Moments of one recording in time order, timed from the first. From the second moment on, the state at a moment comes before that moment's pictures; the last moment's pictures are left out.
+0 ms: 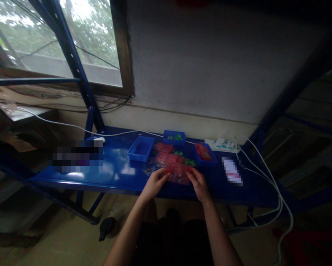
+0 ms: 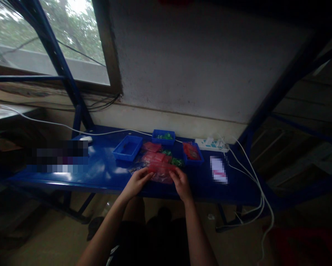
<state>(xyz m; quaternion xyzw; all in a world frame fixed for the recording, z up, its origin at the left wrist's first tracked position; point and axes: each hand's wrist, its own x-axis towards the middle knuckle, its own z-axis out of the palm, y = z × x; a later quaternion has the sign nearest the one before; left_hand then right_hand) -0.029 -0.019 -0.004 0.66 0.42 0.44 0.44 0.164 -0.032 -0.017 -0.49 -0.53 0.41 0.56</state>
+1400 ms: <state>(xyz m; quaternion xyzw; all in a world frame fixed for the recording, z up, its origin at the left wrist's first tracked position) -0.030 -0.020 -0.005 0.67 0.43 0.44 0.42 0.162 -0.035 -0.019 -0.50 -0.49 0.39 0.60</state>
